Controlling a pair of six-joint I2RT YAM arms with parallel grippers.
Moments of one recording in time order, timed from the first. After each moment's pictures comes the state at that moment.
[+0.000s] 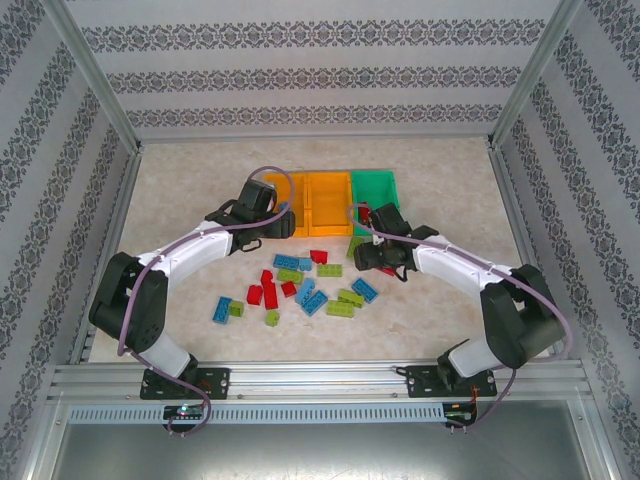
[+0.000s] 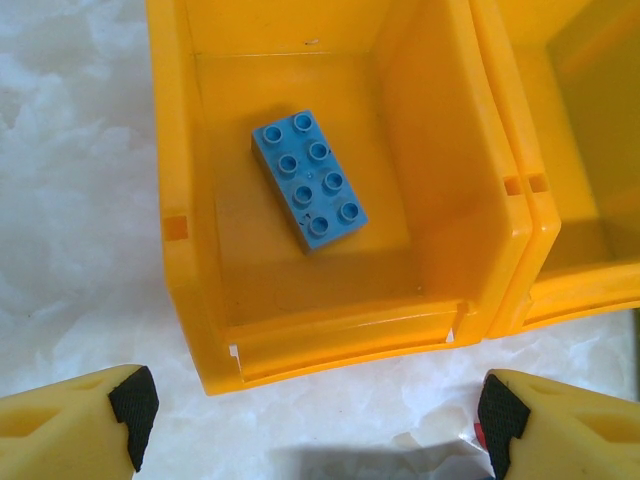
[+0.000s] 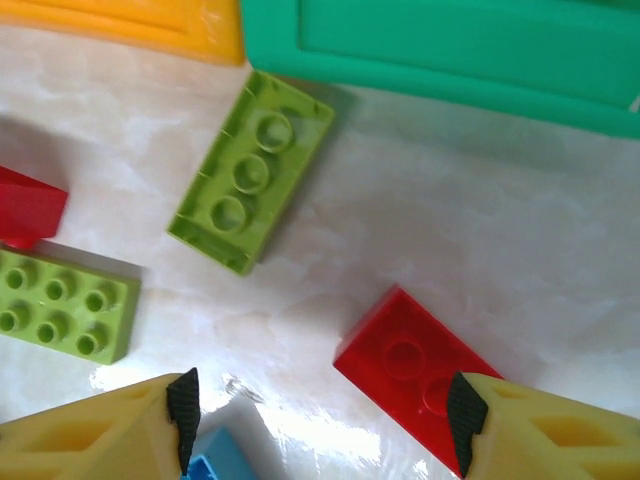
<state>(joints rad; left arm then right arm) -0.44 1.60 1.06 -0.32 -0.08 -0.38 0.48 1.48 0.87 -0.52 0.00 0.31</state>
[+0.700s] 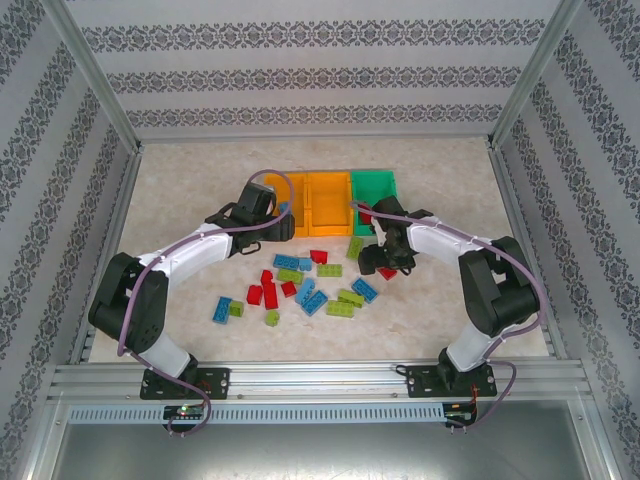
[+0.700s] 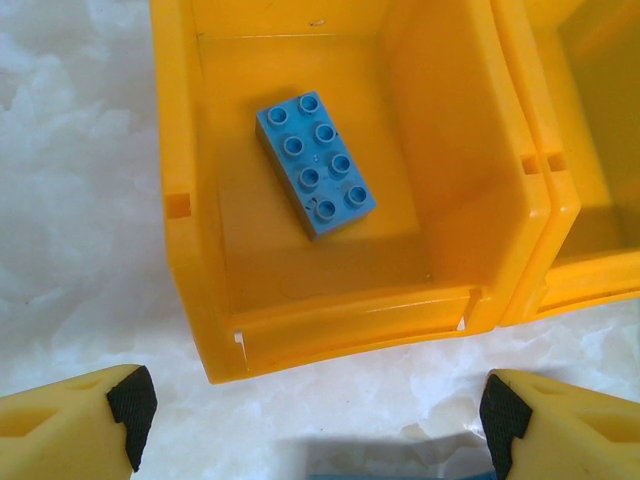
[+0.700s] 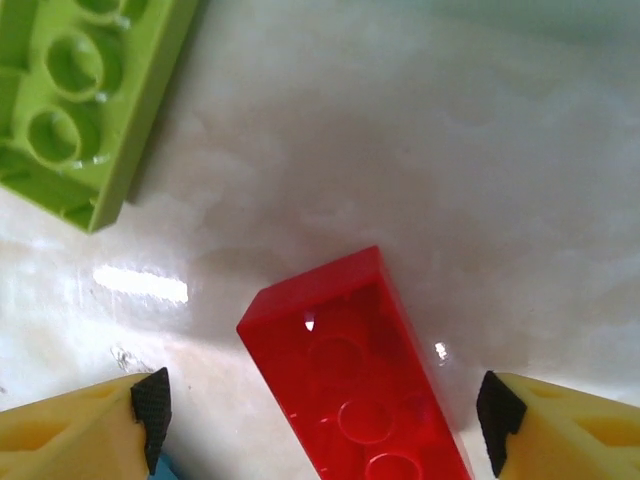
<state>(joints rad) -0.44 1.59 1.02 -0.31 -0.08 -0.38 0.39 1.68 0.99 -0.72 -0.11 0.23</state>
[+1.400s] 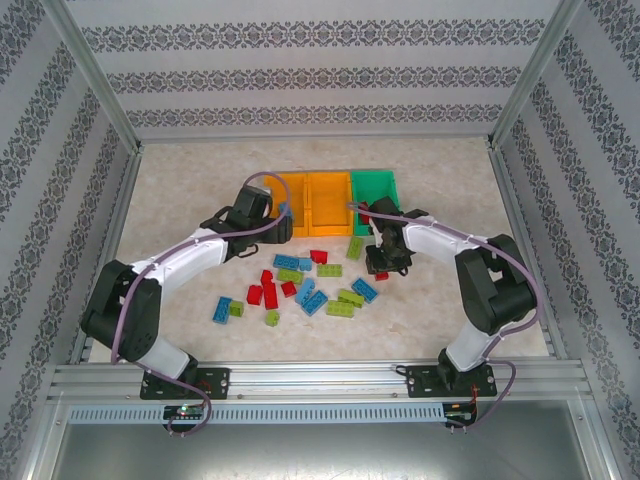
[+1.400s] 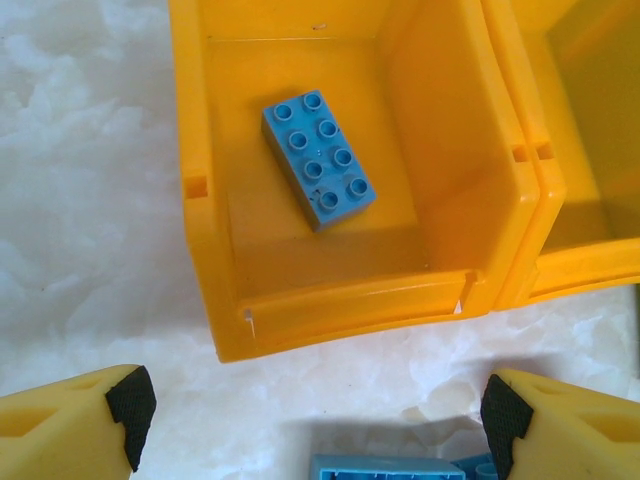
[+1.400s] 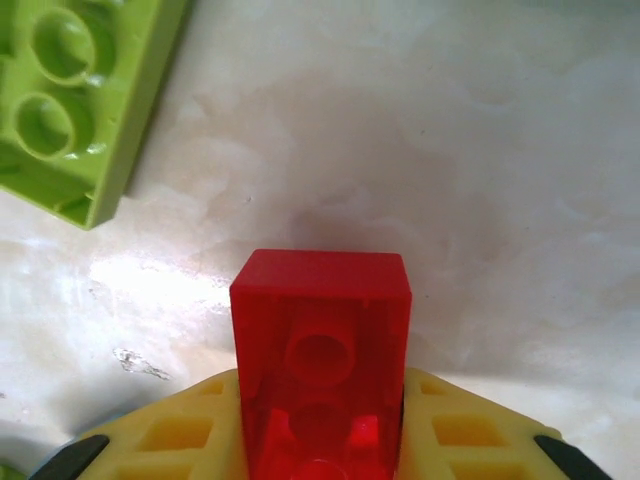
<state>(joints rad) -0.44 1.53 0.97 -0.29 -0.08 -0.38 0.41 1.68 1.01 -0.73 -0.08 0.28</state>
